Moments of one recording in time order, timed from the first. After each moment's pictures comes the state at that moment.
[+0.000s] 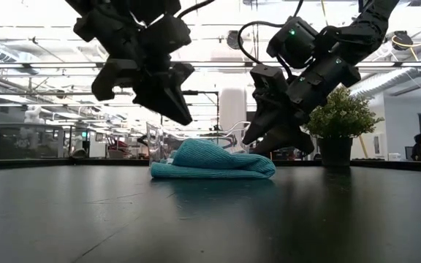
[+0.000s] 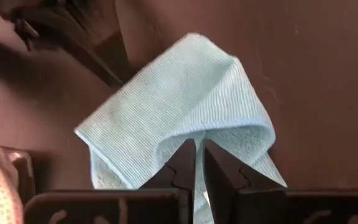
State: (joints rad) left arm -0.07 1.62 0.94 -0.16 -0.02 0.48; right arm -0.09 1.62 0.66 0.23 -0.13 0.83
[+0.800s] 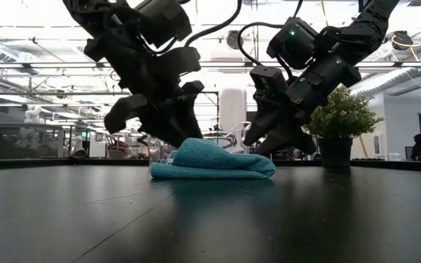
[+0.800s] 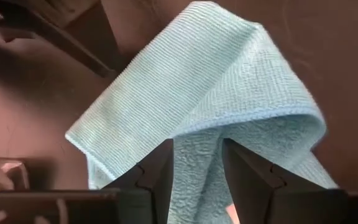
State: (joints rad) left arm -0.06 1.75 0.94 -0.06 -0.06 0.59; right arm -0.09 1.62 0.66 0.22 -0.13 0.85
